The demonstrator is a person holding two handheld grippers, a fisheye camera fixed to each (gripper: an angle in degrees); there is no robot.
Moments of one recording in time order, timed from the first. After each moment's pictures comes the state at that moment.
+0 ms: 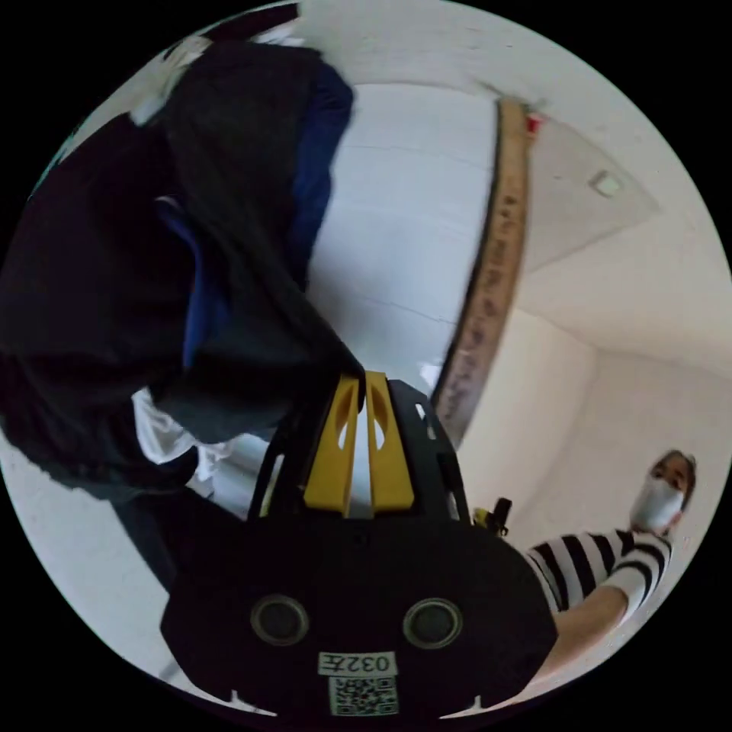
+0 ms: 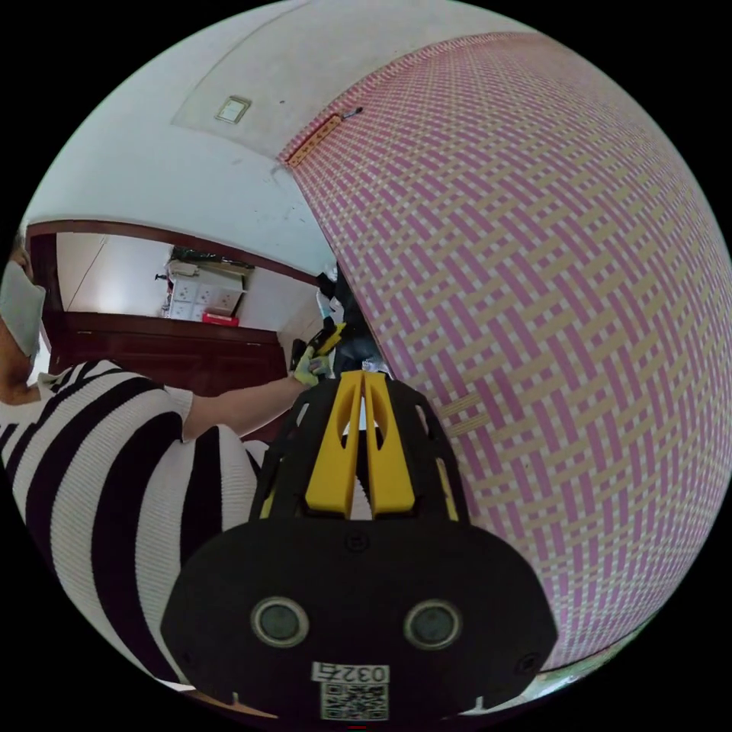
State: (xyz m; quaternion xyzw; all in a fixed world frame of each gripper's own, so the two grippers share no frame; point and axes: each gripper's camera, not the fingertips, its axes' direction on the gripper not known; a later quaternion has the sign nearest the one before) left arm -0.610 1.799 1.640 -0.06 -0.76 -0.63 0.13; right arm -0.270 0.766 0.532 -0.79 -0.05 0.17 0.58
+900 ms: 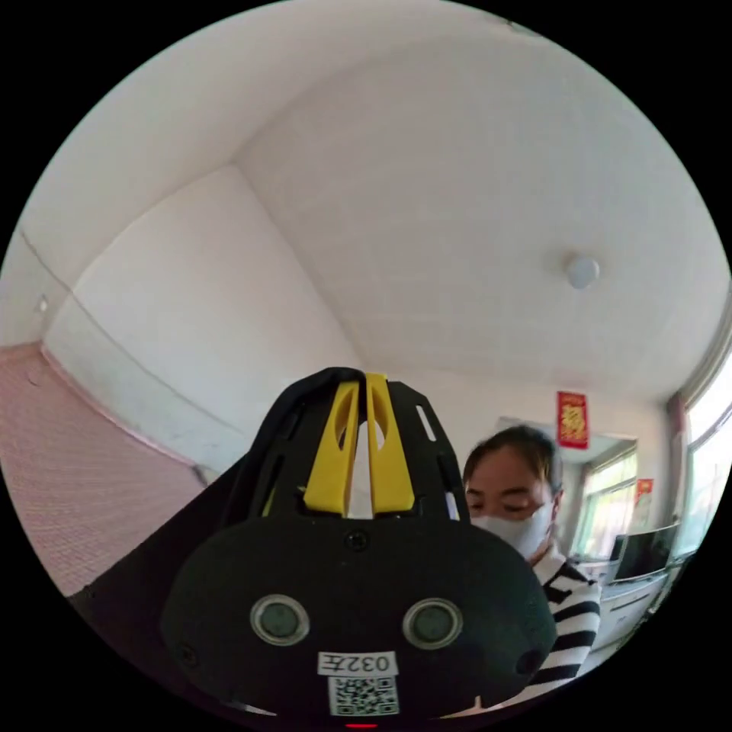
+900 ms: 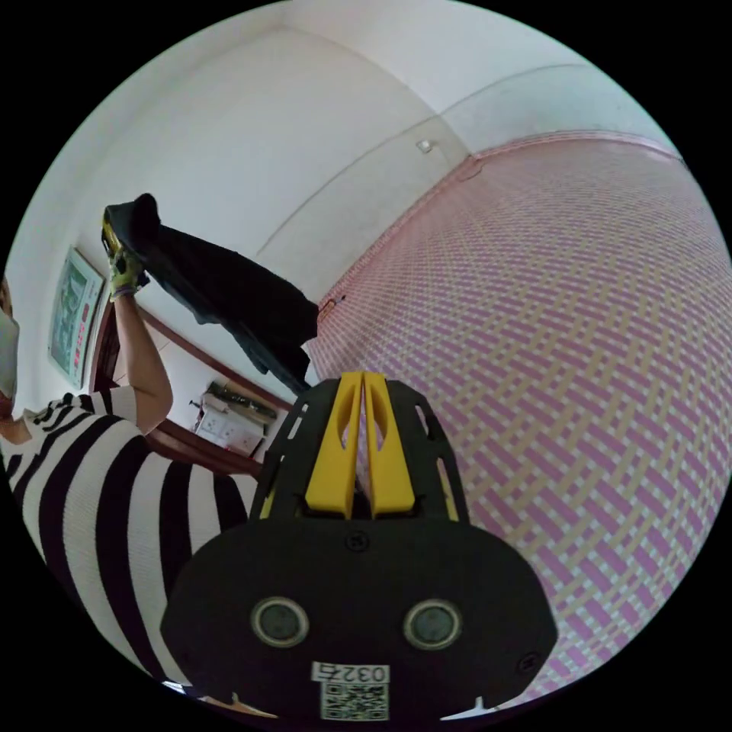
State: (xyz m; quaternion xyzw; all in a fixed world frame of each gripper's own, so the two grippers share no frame) left arm -0.939 1.930 2.273 -0.20 -0.36 -0.58 0.70; right arm -0.077 0.620 0.222 -0.53 0.00 0.22 0.82
